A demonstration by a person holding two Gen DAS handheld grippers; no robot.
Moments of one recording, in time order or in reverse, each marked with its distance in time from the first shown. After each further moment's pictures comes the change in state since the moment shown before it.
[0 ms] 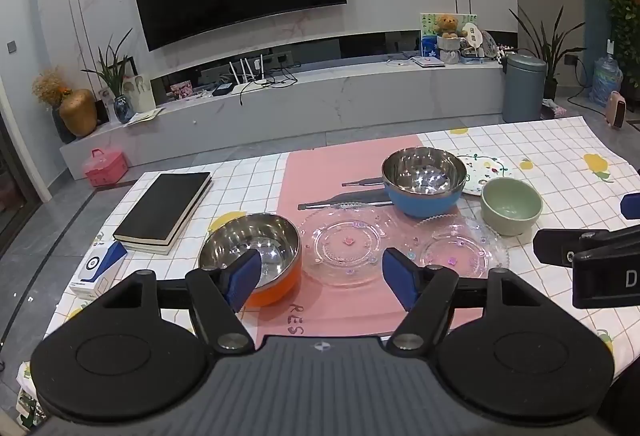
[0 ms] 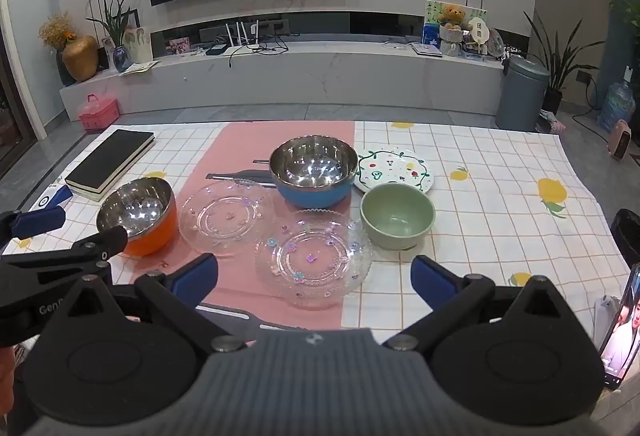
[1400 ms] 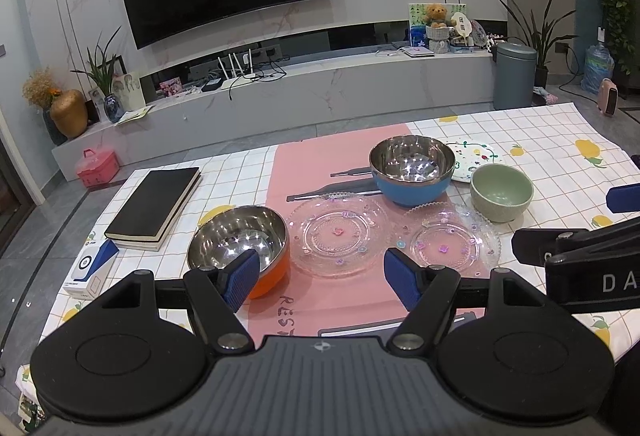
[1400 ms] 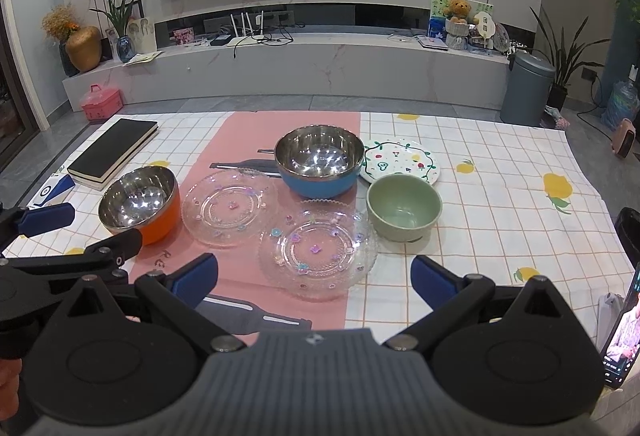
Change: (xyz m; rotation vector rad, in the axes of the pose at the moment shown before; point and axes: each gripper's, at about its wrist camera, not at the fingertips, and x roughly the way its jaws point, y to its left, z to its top) left arm 0.007 -0.010 -0.006 0.024 0.021 -0.023; right arm 0.004 0.003 -0.003 -0.008 0.028 0.013
